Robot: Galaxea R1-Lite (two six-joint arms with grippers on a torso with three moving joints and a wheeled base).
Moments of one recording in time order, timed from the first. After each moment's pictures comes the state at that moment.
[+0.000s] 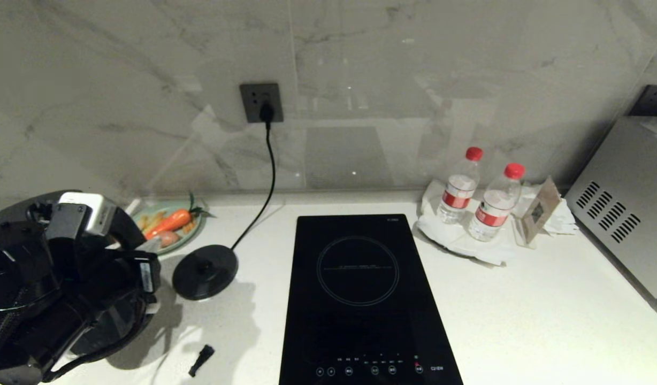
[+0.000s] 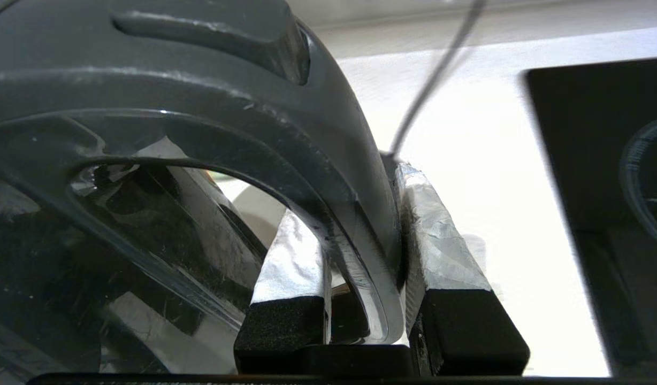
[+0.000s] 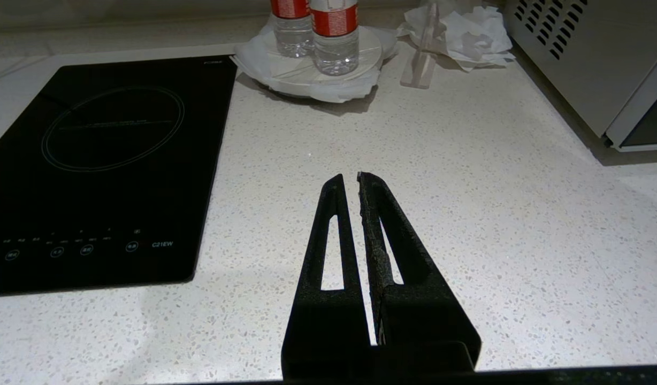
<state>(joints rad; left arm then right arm) -0.26 1.40 -0.35 -0.89 0.34 0.08 0.00 0.00 0.00 -0.02 -0.01 0.01</state>
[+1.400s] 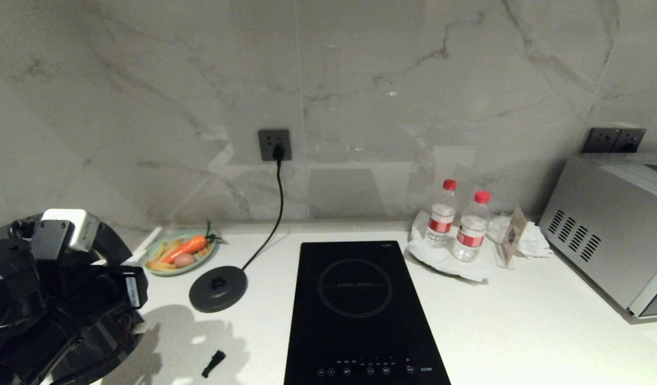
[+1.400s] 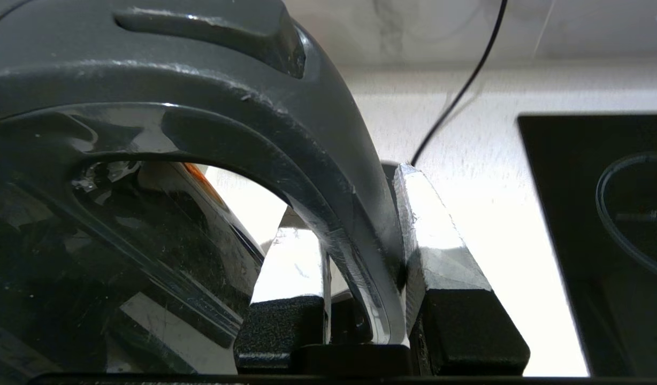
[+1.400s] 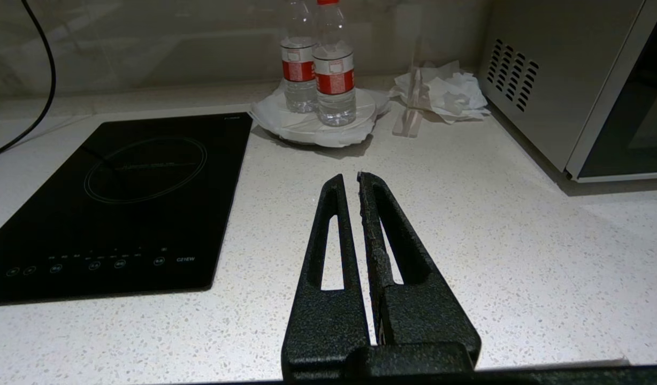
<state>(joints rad) -0.22 1.38 -0.28 -0.89 0.34 0.04 0.00 0.00 0.00 -0.02 -0.01 0.01</state>
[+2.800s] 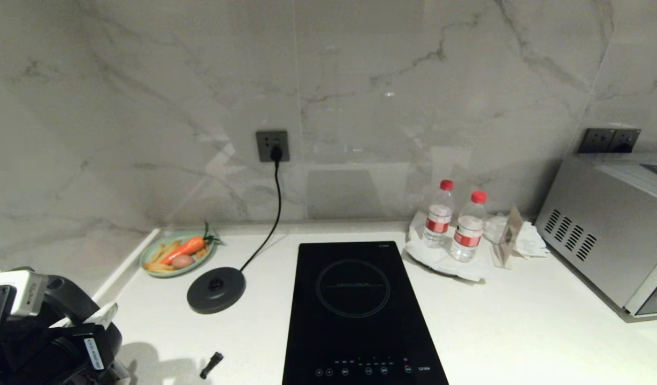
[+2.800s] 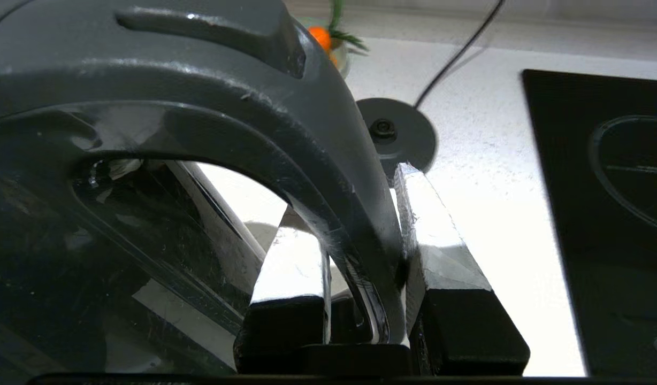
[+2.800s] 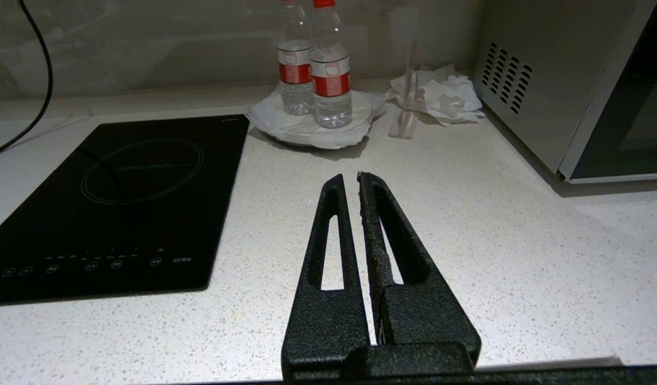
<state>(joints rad) -0.19 1.21 -0.05 -0.89 0.33 -0.08 0.00 0.00 0.00 -0.02 0.00 -0.01</state>
